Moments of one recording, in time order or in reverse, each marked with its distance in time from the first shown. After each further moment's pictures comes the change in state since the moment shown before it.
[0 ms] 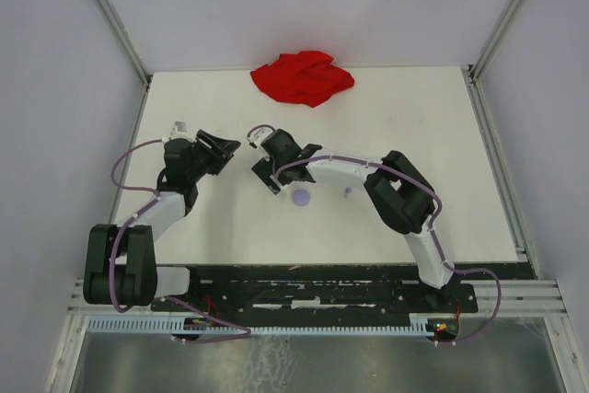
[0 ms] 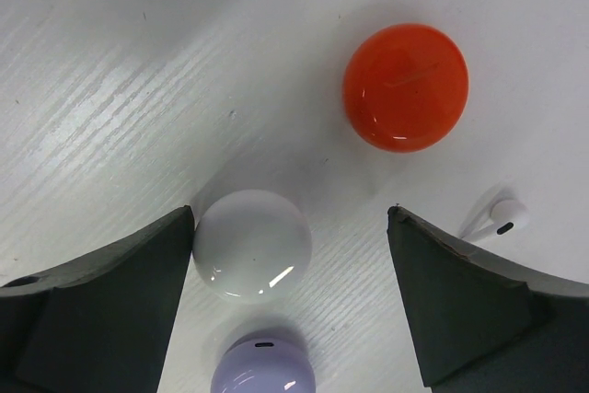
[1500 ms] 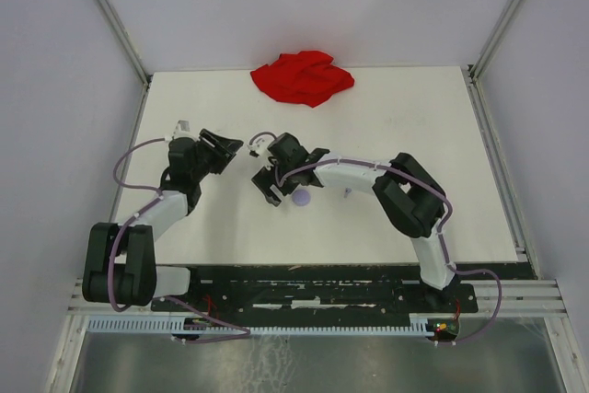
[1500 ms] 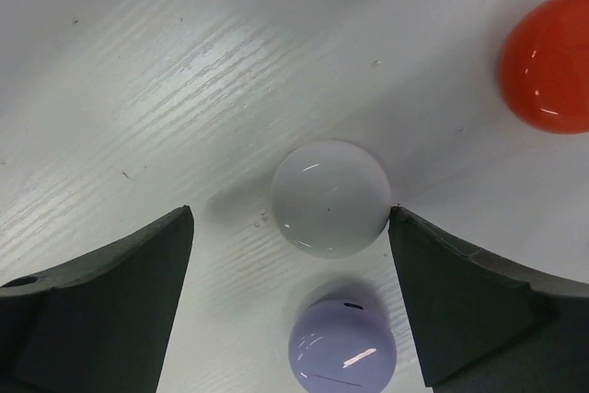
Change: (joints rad) left arm -0.042 0.008 0.011 -0.007 -0.051 -0.002; right arm -0.010 -0.081 -0.118 0.041 -0.284 0.003
